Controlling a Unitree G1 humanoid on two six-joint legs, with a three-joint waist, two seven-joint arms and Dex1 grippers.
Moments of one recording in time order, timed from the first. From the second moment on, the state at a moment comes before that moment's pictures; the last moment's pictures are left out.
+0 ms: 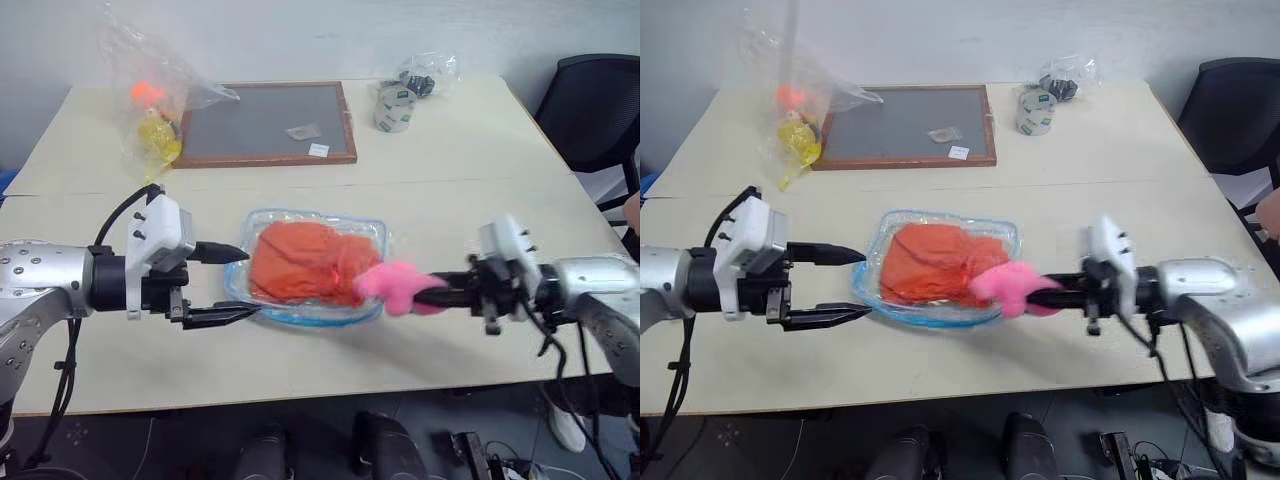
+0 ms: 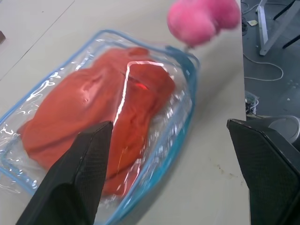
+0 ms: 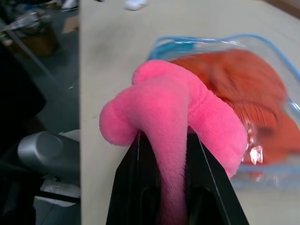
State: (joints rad) left arm -0.32 1.03 0.31 -0.61 -0.78 0.94 -0.95; right arm -0.37 -0.82 0.03 -0.47 0.66 0.65 1.16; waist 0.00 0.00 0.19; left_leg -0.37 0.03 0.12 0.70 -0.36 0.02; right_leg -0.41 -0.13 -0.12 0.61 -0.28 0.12
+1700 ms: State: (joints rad) left arm -0.26 1.03 0.22 -0.60 -0.76 0.82 -0.92; right arm 0.11 -0.99 -0.21 -0.49 0.53 0.44 1.26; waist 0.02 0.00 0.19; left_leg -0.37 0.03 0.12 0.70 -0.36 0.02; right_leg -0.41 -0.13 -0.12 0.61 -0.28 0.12
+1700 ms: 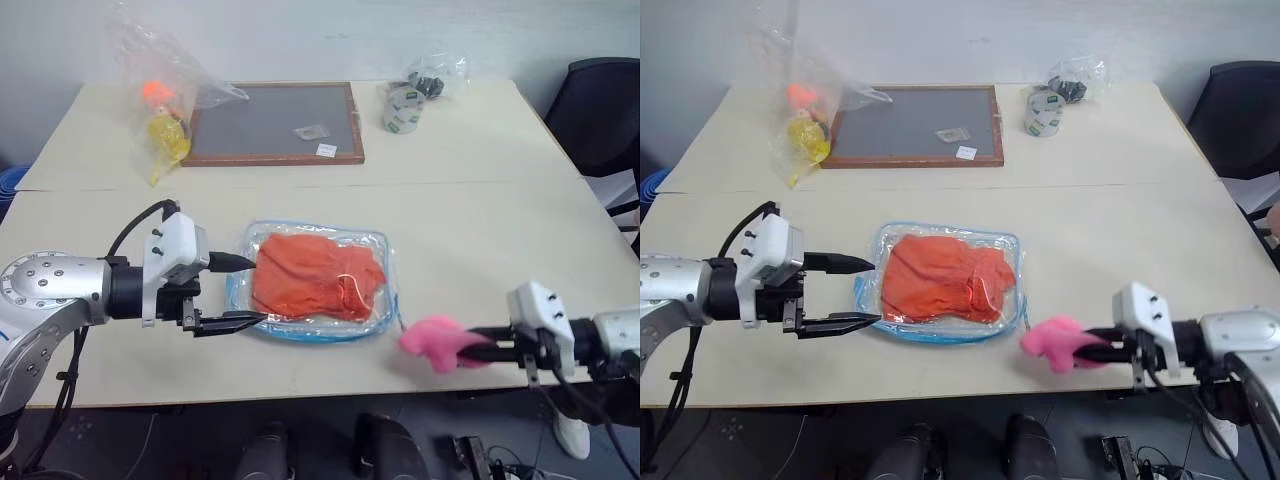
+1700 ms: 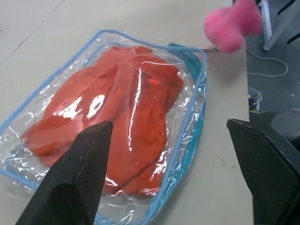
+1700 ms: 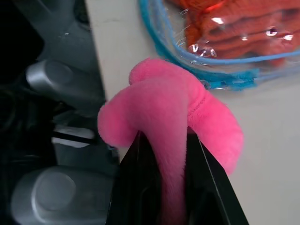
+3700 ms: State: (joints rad) left arm -0.68 0.71 -0.25 -0.27 -0.49 0.63 -1.05; right arm -0.45 -0.87 0.16 -0.17 0.21 -0.34 1.35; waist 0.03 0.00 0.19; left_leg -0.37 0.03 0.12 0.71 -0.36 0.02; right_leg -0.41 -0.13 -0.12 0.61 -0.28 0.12
